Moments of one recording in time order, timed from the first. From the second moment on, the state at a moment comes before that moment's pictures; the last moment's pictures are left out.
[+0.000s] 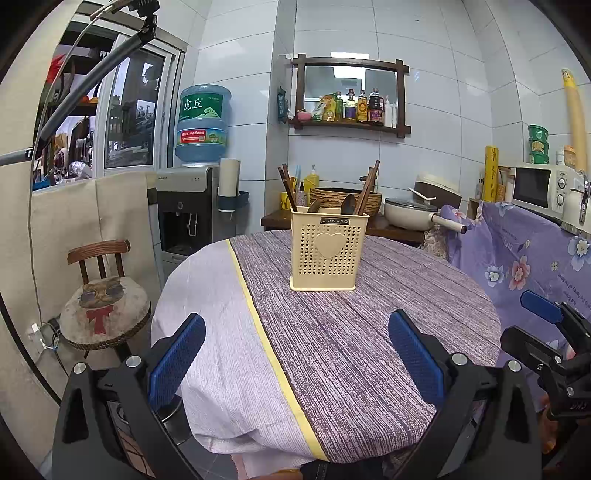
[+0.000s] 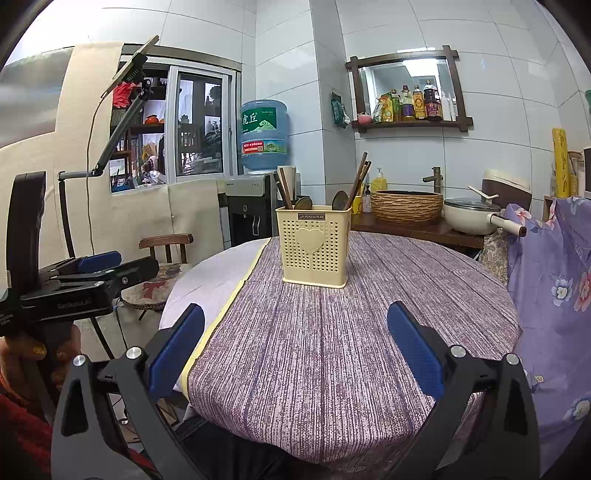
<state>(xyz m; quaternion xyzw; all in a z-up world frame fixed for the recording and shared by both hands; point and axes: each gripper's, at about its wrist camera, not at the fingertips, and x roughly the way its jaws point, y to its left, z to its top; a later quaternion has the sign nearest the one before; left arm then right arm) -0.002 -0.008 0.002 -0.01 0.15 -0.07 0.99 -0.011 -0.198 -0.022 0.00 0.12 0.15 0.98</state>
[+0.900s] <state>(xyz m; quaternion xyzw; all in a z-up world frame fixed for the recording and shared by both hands) -0.005 -0.009 -0.002 -0.01 0.15 -0.07 0.99 -0.010 -0.196 -0.022 0.00 0.13 0.15 0.98</state>
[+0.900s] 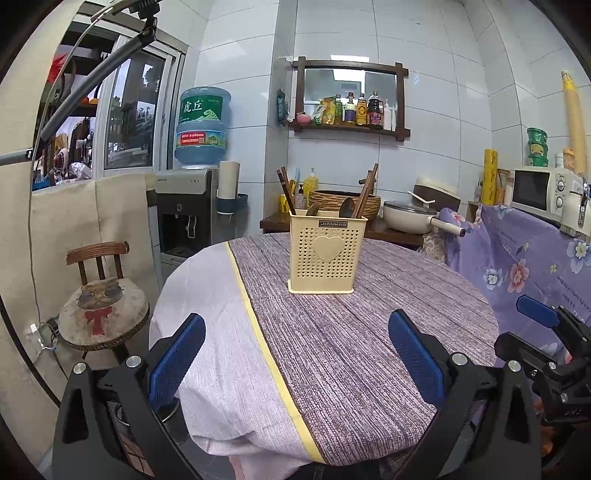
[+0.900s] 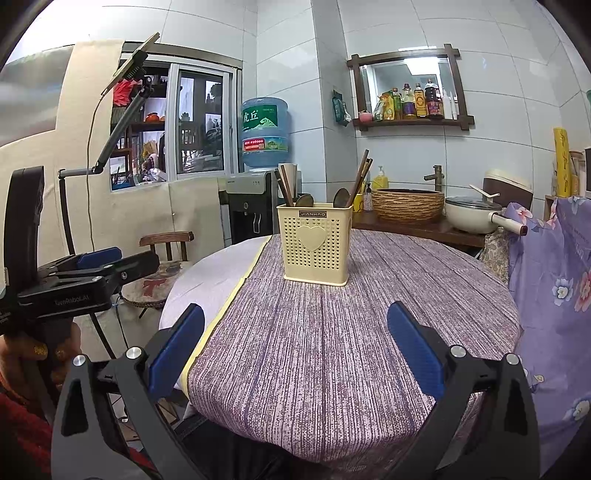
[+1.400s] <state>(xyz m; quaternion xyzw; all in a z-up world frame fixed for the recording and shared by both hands) -0.004 -0.009 0.002 0.00 0.16 -0.07 0.99 -0.010 -0.196 -0.023 0.00 0.13 0.15 0.98</state>
